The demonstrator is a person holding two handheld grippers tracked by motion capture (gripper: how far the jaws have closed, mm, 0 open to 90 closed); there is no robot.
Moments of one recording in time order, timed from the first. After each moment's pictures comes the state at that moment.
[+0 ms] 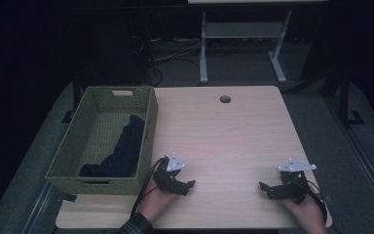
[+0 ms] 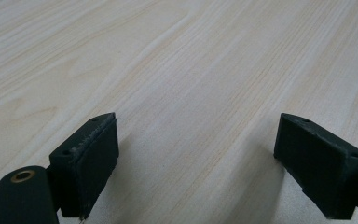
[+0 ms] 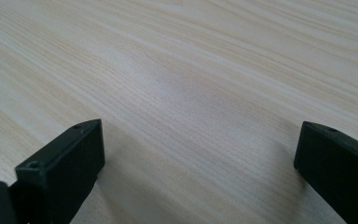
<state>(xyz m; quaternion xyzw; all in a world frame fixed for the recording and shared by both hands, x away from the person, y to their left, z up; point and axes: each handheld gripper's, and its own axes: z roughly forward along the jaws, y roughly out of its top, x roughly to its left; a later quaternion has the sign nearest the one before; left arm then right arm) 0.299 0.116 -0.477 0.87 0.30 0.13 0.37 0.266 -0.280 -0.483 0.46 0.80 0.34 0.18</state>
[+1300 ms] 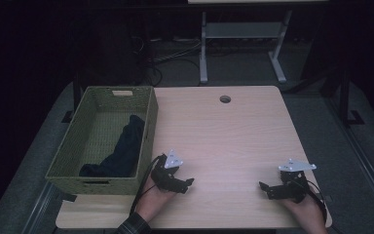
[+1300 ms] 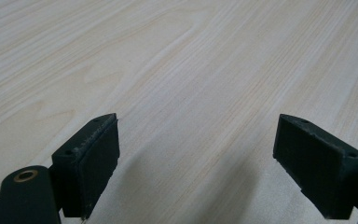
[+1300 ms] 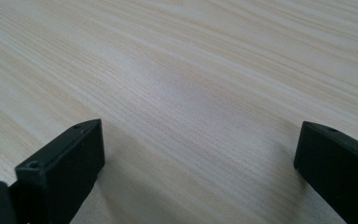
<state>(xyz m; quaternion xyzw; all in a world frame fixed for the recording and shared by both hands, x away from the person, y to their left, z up) 0.298 0.119 -0.462 0.87 0.31 0.13 0.37 0.267 -0.280 -0.483 0.46 0.80 0.34 0.18</state>
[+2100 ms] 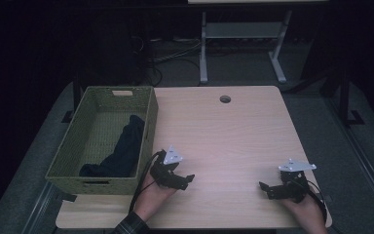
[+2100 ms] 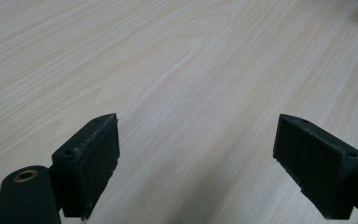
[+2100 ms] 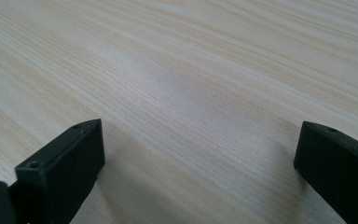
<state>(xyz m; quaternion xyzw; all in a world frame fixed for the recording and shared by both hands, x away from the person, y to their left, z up) 0.299 0.118 -0.441 0.86 0.31 0.13 0.38 0.267 -0.280 -0.483 0.46 0.80 0.34 0.18</state>
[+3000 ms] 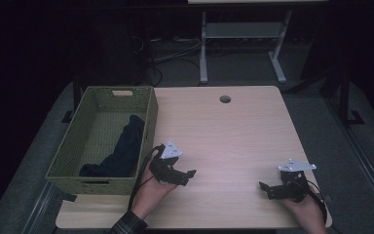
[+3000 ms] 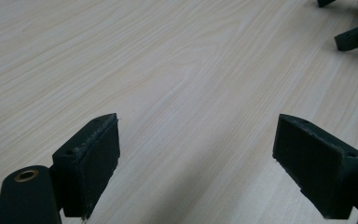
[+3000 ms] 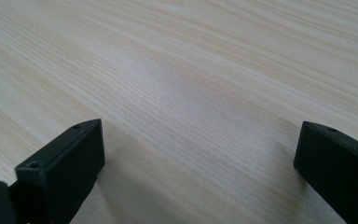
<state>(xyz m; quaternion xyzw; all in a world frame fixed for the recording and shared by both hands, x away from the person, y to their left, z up) 0.302 0.117 -0.419 0.86 0.30 0.12 0.40 0.267 -0.280 -0.483 0.46 0.80 0.34 0.18</state>
